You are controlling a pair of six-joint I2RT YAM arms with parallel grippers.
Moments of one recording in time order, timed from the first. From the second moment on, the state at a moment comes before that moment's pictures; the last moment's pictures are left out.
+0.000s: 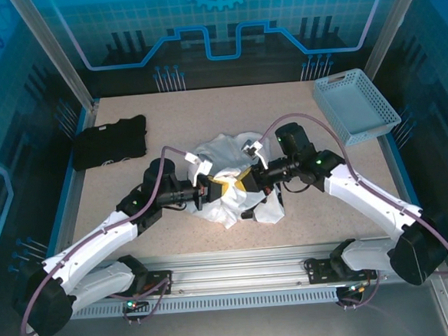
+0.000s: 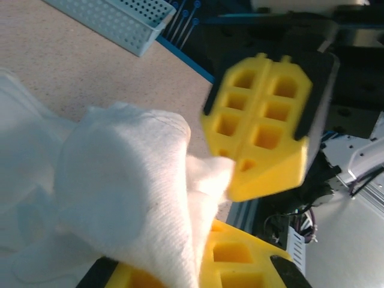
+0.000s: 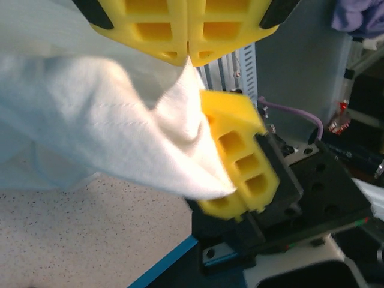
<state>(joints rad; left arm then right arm) -0.61 1.02 0.66 0.00 0.59 -0.32 0.57 1.23 0.98 -0.46 -0.87 0.07</state>
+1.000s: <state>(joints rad) -0.53 0.84 0.63 -0.54 0.00 -0.60 0.86 1.37 0.91 -0.30 -0.66 0.21</state>
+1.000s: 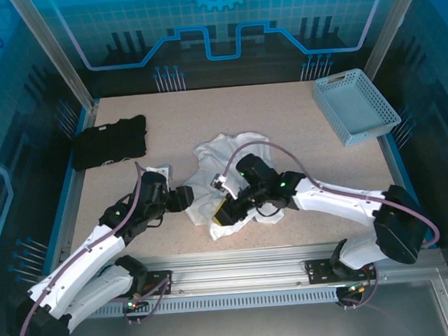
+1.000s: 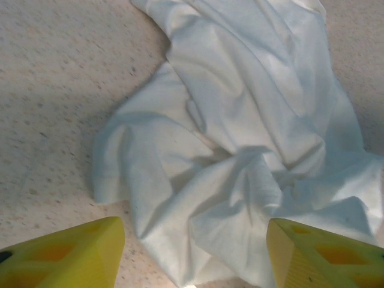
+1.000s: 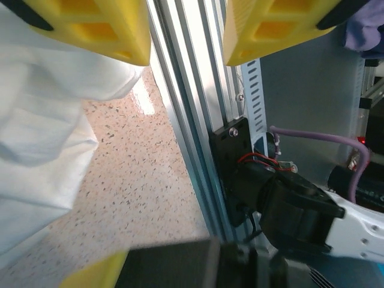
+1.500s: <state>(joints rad) -0.77 0.91 0.49 -0.48 0.27 -0.76 0.54 1.28 0.78 -0.54 -0.61 0.24</state>
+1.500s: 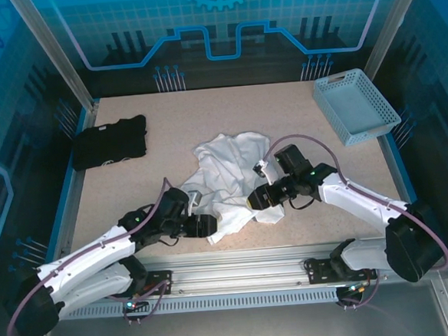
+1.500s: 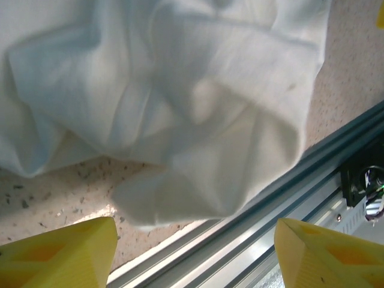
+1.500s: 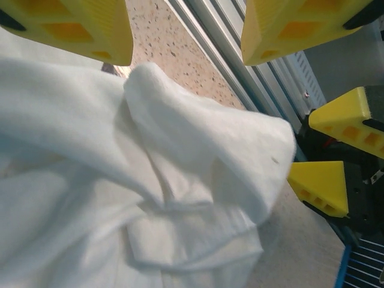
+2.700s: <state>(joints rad) -0.82 1.10 0.41 -0.28 0.28 -0.85 0.64 1.52 0.76 -0.35 -0.64 0.30</state>
